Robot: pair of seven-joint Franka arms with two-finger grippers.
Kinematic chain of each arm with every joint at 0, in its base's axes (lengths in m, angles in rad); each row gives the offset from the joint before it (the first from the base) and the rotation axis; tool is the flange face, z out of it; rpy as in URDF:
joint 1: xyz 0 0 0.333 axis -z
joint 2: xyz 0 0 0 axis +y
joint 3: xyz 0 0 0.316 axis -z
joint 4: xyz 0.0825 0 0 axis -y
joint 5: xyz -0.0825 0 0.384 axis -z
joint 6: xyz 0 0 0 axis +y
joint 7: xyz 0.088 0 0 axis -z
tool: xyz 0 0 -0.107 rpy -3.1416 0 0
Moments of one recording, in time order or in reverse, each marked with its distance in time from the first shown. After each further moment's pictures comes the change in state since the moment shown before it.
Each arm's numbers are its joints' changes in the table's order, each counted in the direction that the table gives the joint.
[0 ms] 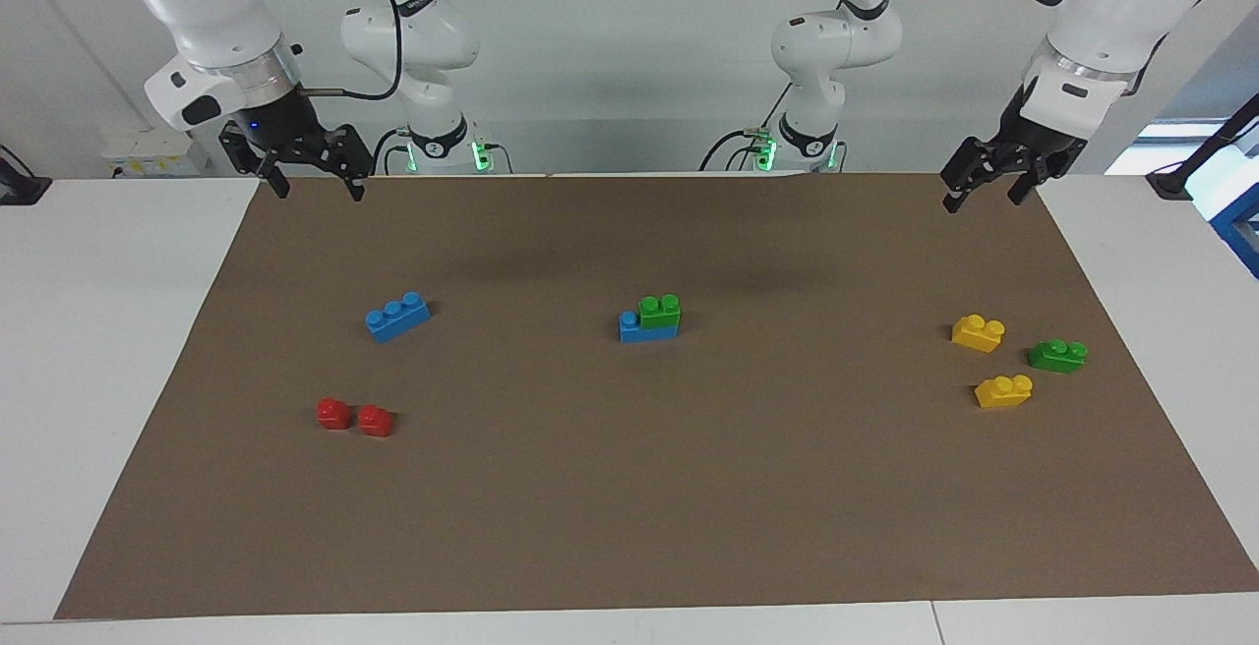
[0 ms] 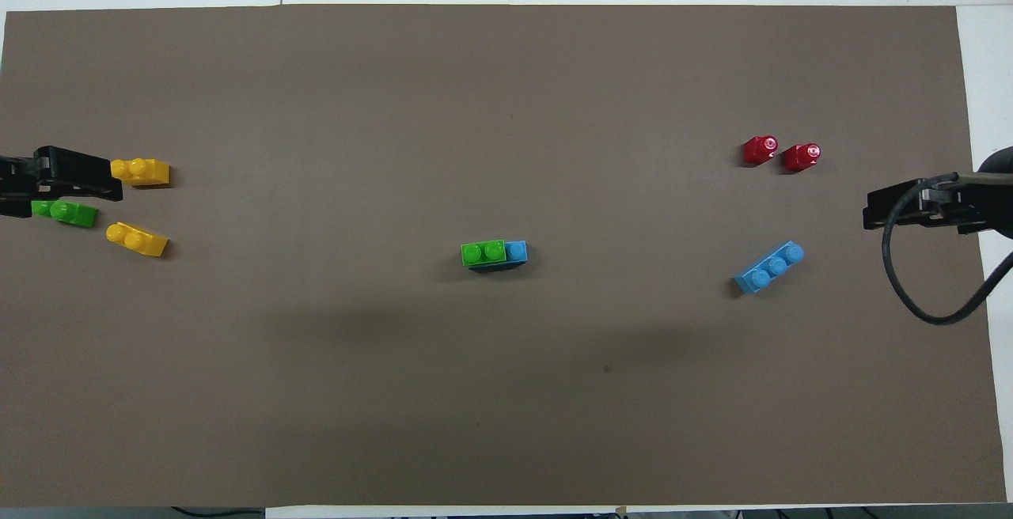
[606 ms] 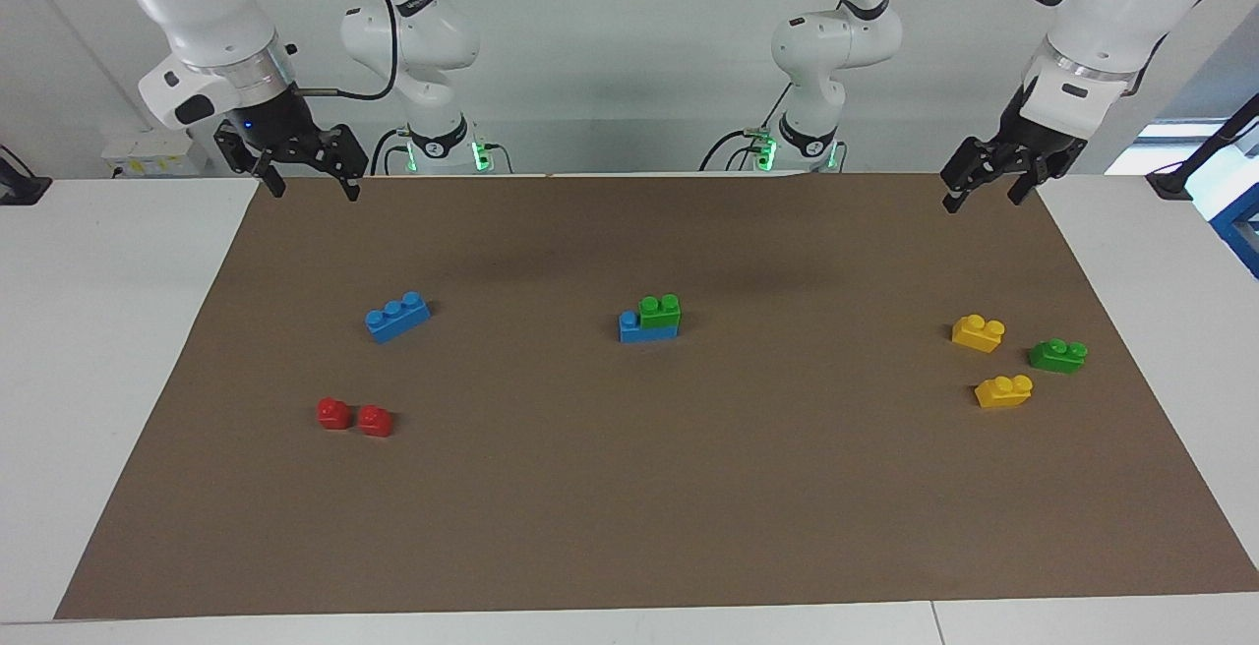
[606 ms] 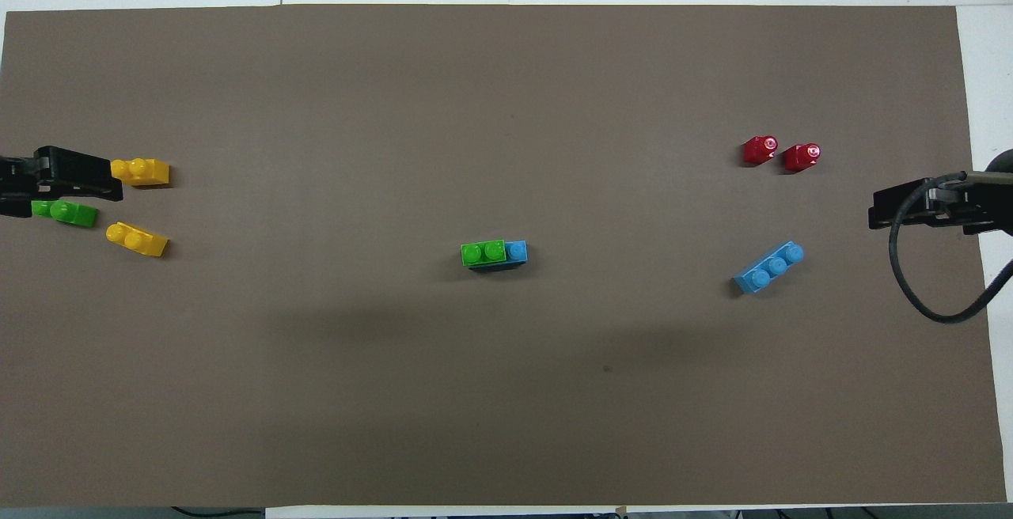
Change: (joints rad) left arm 0.000 0.000 0.000 0.000 0.000 0.000 0.000; right arm 0.001 -0.001 0.009 0.000 0.000 0.001 0.000
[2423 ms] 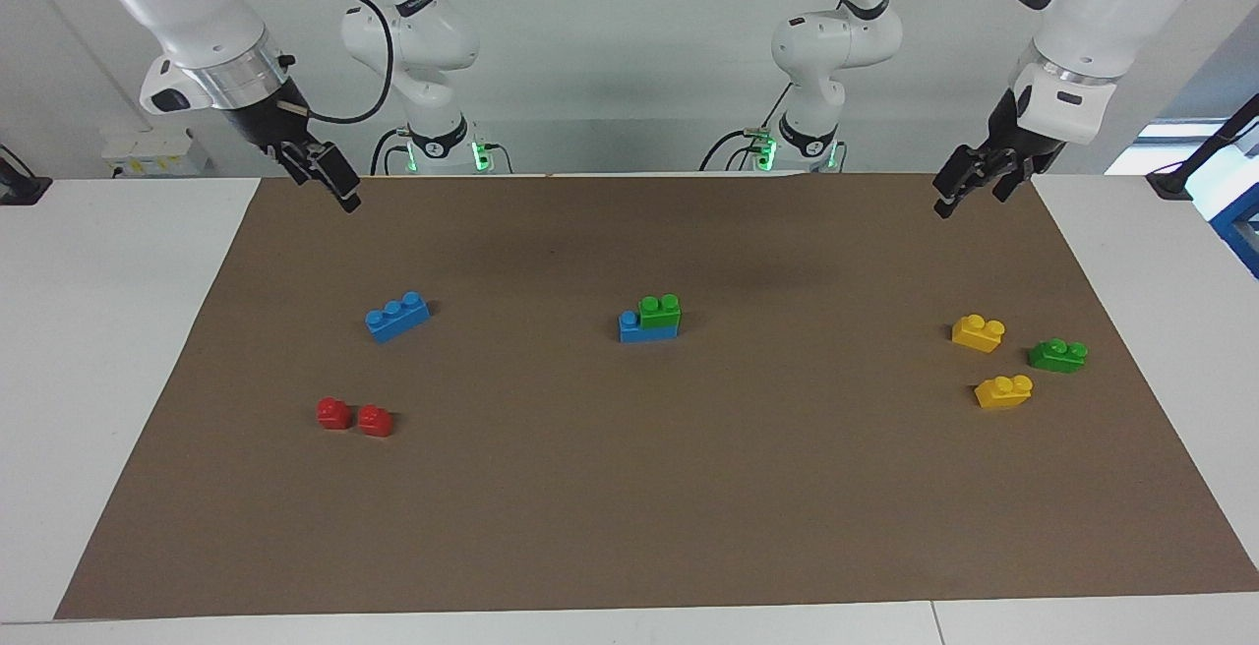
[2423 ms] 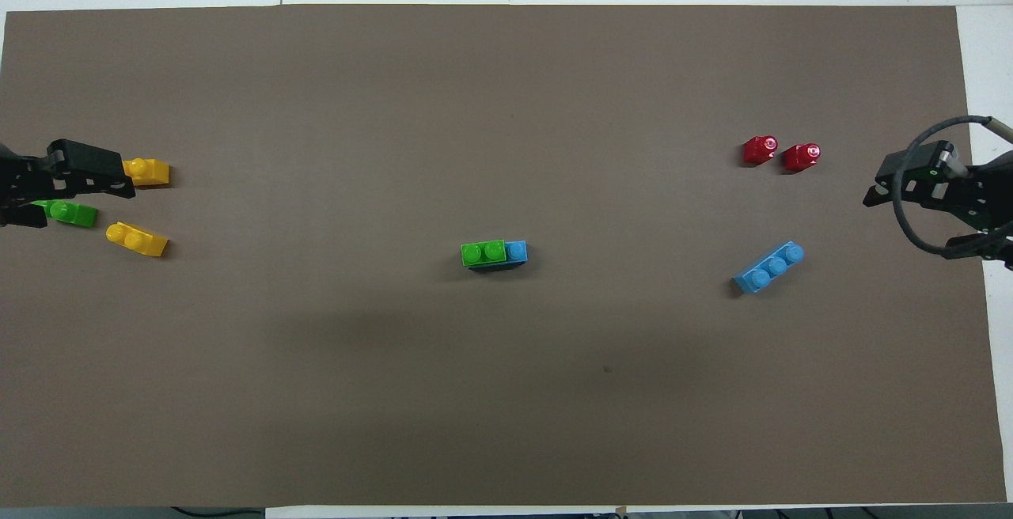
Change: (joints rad) left arm 0.046 -0.011 0.018 -0.035 0.006 -0.021 -0.359; right arm 0.025 0.000 -0.007 -0.024 -0.130 0.001 0.661
